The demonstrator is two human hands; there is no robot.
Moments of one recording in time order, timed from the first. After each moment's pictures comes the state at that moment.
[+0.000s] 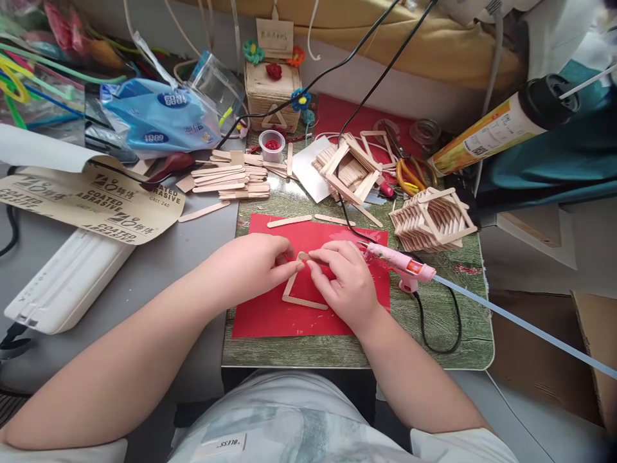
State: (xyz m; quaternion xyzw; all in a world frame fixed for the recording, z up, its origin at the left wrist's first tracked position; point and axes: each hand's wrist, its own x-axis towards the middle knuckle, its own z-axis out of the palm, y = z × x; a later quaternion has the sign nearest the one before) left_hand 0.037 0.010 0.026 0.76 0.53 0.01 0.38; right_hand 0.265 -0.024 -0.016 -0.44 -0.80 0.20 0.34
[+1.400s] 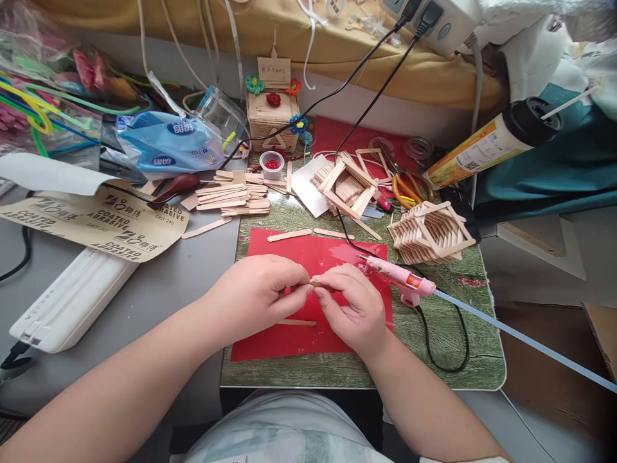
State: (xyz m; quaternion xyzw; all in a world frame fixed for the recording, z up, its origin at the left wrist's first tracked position) left_hand 0.043 -0.005 0.040 0.81 0.42 0.18 0.35; right_hand 0.268 -0.034 -0.006 -0.40 -0.76 0.28 0.44
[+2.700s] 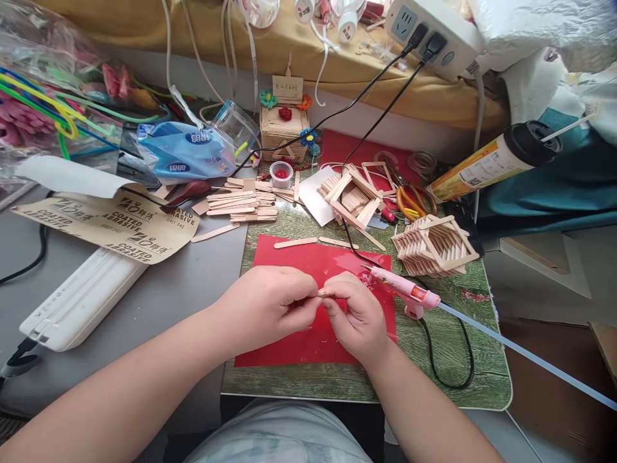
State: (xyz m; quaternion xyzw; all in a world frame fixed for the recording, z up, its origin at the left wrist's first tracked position) left_hand 0.046 -0.011 0.040 0.82 0.40 0.24 0.34; right_hand 0.266 -0.030 -0.007 -0.37 -0.76 0.32 0.44
